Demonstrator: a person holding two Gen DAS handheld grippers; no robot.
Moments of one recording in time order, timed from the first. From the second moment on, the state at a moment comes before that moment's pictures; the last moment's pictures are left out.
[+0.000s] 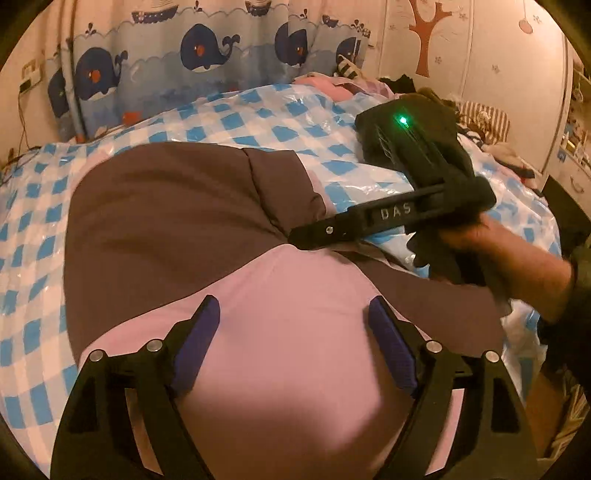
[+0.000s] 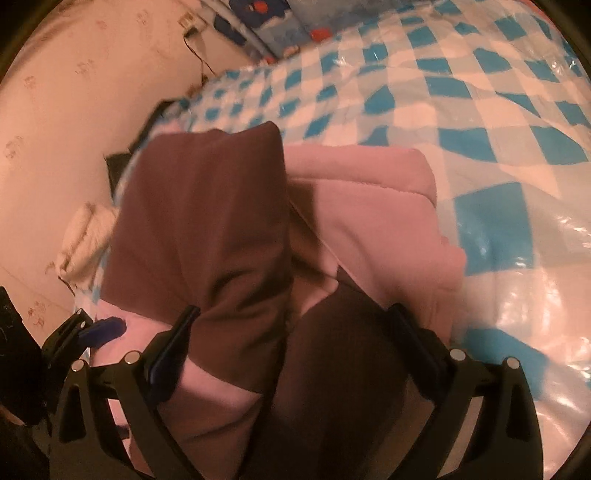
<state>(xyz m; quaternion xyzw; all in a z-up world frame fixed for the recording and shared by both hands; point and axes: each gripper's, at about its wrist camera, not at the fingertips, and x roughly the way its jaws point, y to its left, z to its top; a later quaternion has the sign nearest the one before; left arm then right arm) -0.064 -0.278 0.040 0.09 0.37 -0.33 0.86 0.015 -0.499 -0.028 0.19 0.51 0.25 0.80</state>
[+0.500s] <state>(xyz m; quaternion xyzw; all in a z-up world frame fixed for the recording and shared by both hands) -0.080 -0.270 0.047 0.10 0.35 -0.33 0.87 0.003 -0.493 -0.007 0.44 0.33 0.21 0.81</state>
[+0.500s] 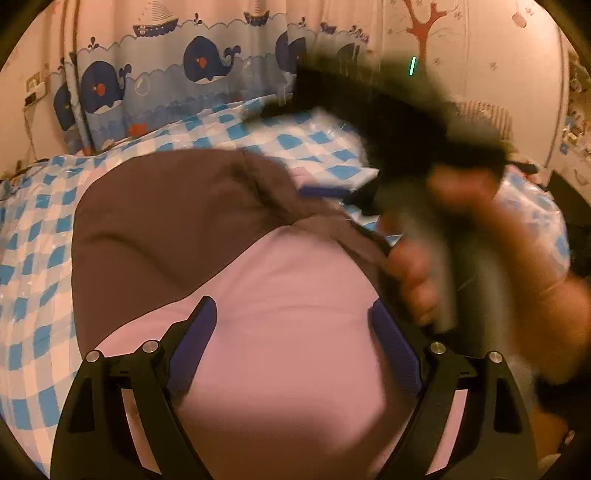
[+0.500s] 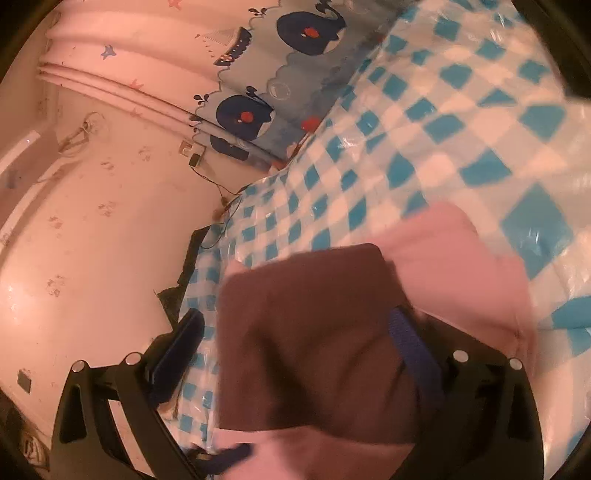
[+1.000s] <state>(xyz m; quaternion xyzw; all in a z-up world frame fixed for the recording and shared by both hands) -0.032 -0.256 0.035 0.02 0.37 -0.25 0.89 -0.010 -0.513 -0.055 0.43 0.32 0.15 0.83</state>
